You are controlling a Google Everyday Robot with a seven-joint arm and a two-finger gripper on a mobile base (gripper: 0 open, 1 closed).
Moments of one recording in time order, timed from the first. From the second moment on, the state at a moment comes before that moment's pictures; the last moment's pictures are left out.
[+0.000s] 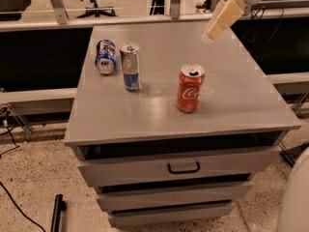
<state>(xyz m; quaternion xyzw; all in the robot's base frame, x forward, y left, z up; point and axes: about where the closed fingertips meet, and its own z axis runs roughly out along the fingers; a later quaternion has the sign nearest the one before) 0.654 -0.132 1.028 -0.64 0.65 0.11 0.39</state>
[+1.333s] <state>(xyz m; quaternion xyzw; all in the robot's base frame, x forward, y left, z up) 0.705 -0.055 0.986 -0.53 0.59 0.33 0.51</state>
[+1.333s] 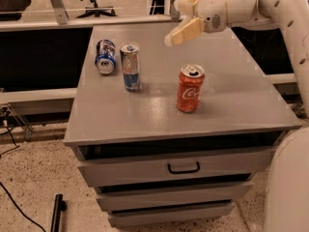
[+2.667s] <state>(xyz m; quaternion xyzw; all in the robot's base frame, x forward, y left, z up) 0.713 -0.020 0.935 -0.48 0.57 0.43 0.50</state>
